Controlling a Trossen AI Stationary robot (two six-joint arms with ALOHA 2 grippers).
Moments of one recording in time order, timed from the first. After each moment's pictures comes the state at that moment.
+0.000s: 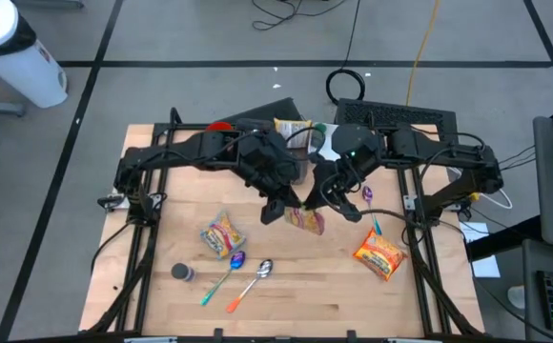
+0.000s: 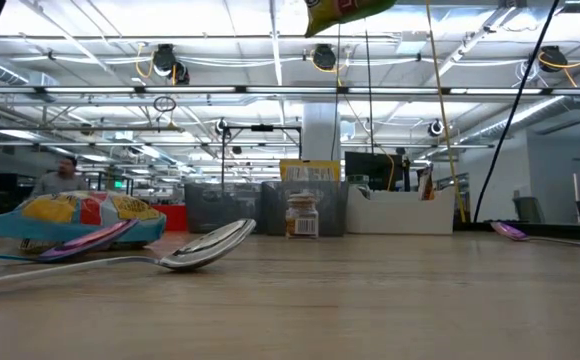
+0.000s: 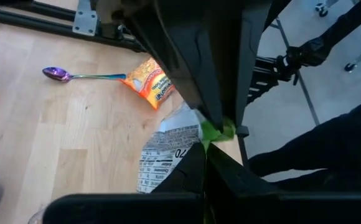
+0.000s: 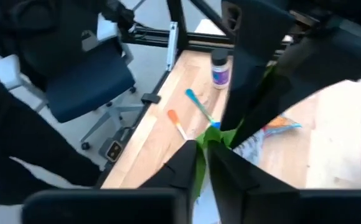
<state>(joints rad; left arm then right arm) 0.00 1.85 2.16 -0.96 0.34 -0.23 -0.04 1.45 1.70 -0.83 -0.50 -0.09</state>
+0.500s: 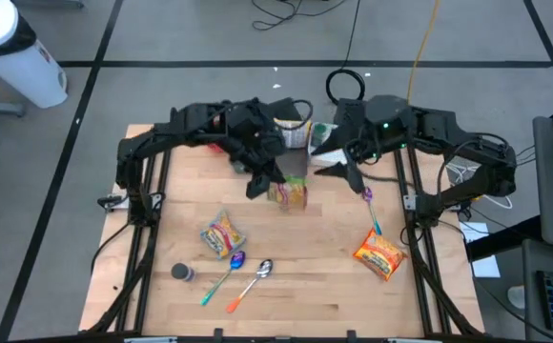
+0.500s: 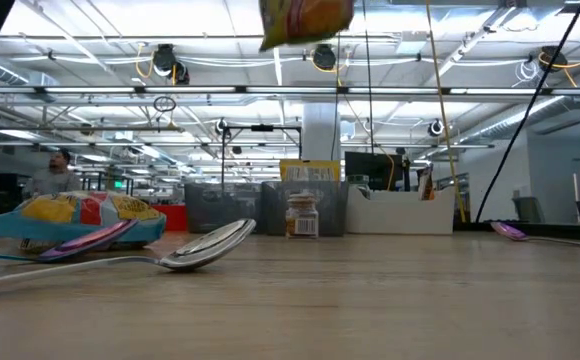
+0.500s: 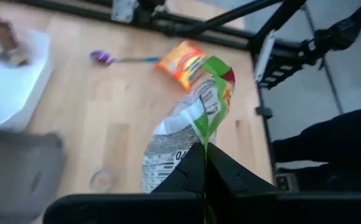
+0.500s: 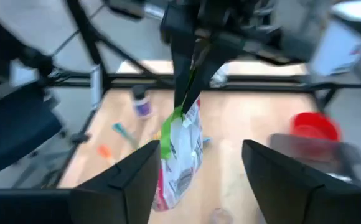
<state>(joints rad) 0.13 1.85 2.31 -1.24 0.37 -0.09 -0.17 1.32 1.70 -0.80 -0.29 -0.06</state>
